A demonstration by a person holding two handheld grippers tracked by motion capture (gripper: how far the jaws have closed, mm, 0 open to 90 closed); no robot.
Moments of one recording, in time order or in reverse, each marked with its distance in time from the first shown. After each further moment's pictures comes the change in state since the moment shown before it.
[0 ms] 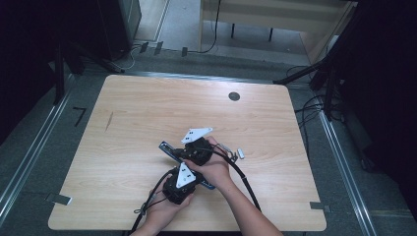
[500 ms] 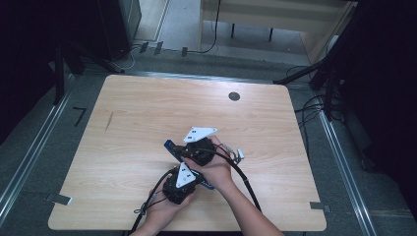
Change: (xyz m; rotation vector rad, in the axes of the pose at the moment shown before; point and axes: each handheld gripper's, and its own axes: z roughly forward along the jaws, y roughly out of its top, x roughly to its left) left arm 0.000 0.000 0.000 -0.003 -0.002 -0.005; right arm 0.010 0.010 -0.021 -0.069 -0.046 -0.013
